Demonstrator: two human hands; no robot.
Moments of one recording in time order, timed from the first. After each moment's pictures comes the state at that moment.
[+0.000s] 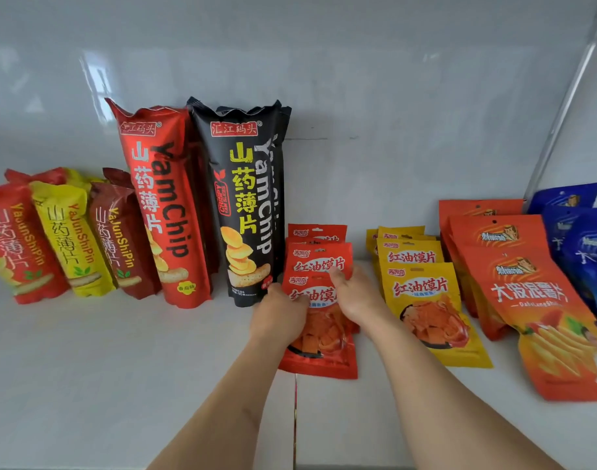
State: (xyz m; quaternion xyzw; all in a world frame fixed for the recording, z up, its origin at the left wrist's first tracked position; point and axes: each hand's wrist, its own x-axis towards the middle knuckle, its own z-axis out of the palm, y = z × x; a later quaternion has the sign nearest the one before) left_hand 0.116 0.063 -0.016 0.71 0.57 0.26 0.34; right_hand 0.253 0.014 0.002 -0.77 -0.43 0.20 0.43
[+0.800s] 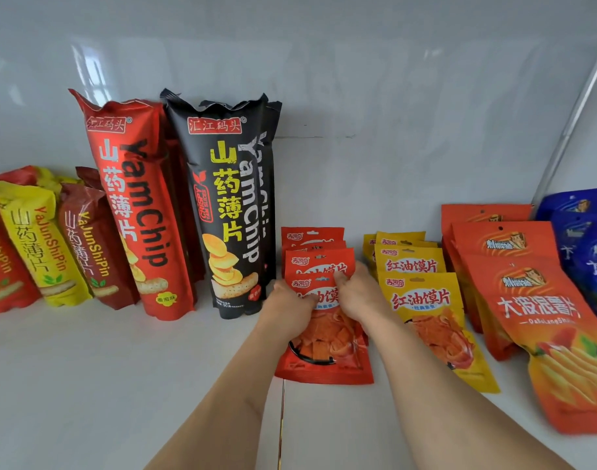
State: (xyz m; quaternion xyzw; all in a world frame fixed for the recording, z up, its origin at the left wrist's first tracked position) left_hand 0.152 0.083 -0.009 0.69 0.53 0.25 0.42; right_hand 0.282 0.039 0.005 -0.78 -0.41 0.18 0.44
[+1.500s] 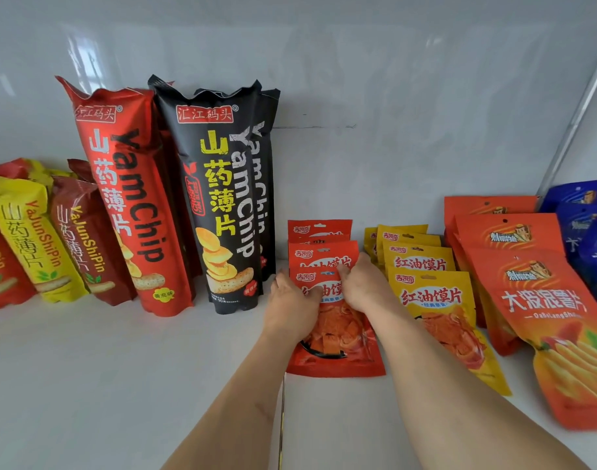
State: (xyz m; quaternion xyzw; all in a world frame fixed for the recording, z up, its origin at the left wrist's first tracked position) left_hand 0.160 0.072 -0.012 0.71 0.51 0.30 0.37; right_hand 0.294 0.052 0.001 -0.84 -0.40 0.12 0.35
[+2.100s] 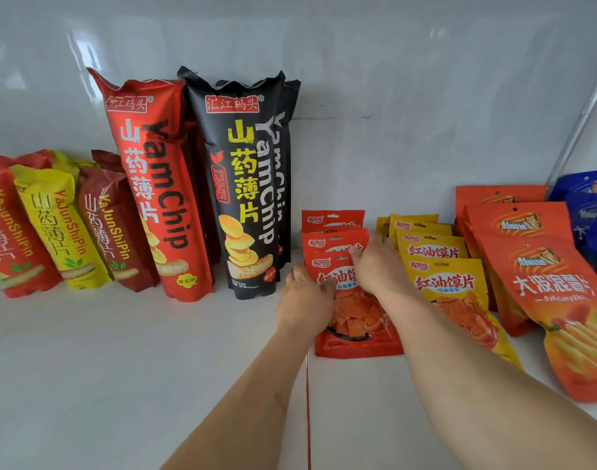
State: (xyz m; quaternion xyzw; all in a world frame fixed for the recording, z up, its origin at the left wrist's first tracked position) left_hand 0.141 0.058 -0.012 0.74 0.50 0.29 0.34; right_hand 0.279 0.048 0.014 -0.87 -0.40 0.02 0.29
